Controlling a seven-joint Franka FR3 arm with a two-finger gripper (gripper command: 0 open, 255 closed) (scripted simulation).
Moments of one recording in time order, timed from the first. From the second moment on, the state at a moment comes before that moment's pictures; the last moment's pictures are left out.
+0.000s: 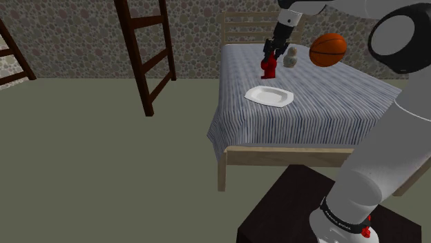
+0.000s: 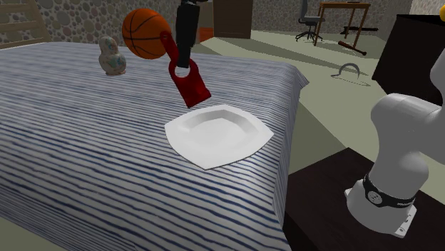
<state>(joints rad) -0.18 -0.08 -0.40 -1.66 0.18 1.75 -0.35</state>
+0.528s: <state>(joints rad) -0.17 -0.35 -0.33 -1.93 0.09 1.79 -0.26</state>
